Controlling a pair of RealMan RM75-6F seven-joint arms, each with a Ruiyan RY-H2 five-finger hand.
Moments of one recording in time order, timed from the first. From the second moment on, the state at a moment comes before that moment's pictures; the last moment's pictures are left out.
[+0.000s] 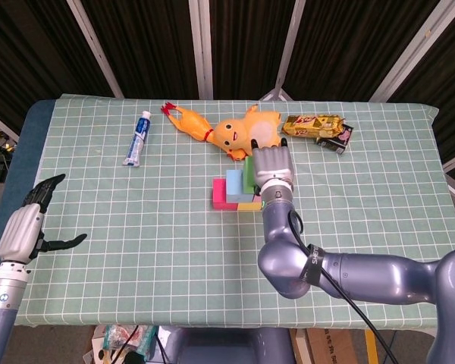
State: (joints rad) left arm -0.31 -0.97 -0.19 -2.18 1.11 1.33 0.07; right arm 1.47 -1.27 0.47 -1.74 0.45 1.24 -1.18
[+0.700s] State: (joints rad) left arm -0.31 -0.97 -0.20 -2.17 1.10 1.32 0.06; right arm 1.45 -1.31 0.50 -1.72 0.43 1.25 -1.21
